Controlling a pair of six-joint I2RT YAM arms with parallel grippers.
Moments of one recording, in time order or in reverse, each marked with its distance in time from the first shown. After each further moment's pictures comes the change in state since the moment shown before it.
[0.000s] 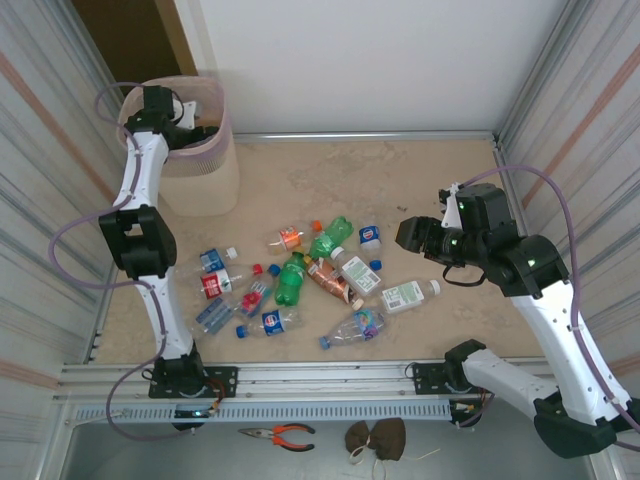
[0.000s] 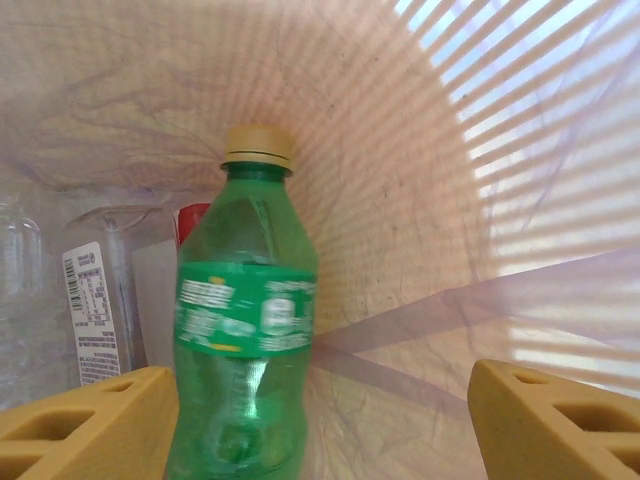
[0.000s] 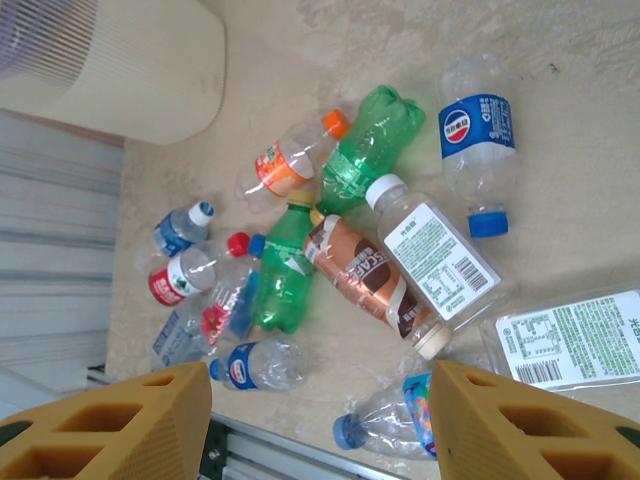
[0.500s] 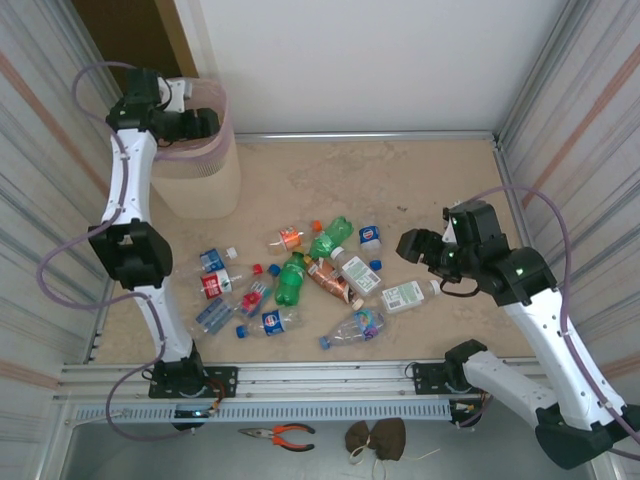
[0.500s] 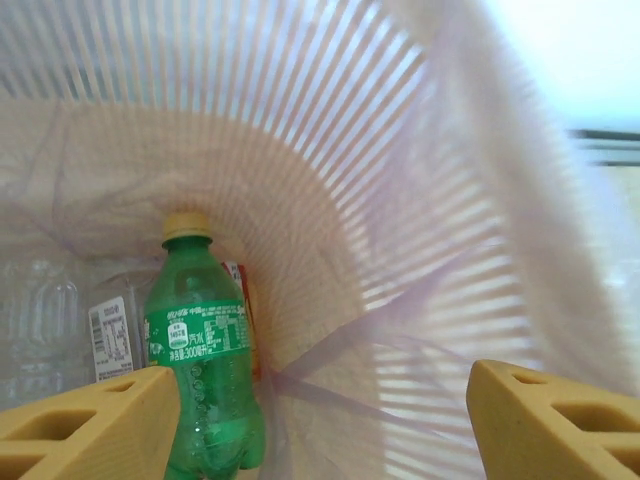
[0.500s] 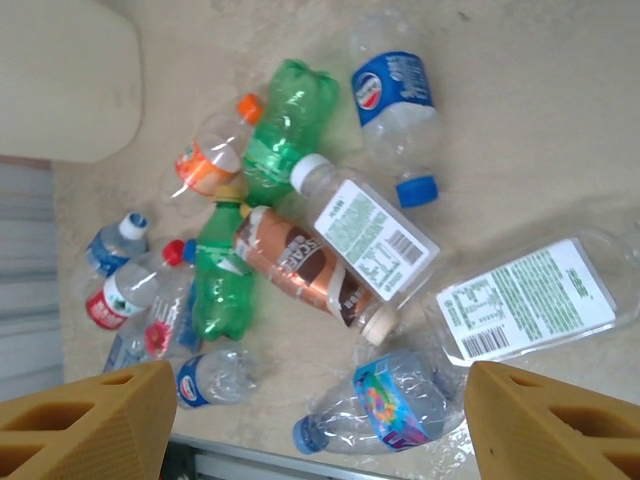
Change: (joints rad) left arm 0.000 -0.133 0.054 -0.018 0.039 0.000; right arm -0.017 -0.077 -0.195 0.018 0.082 0.103
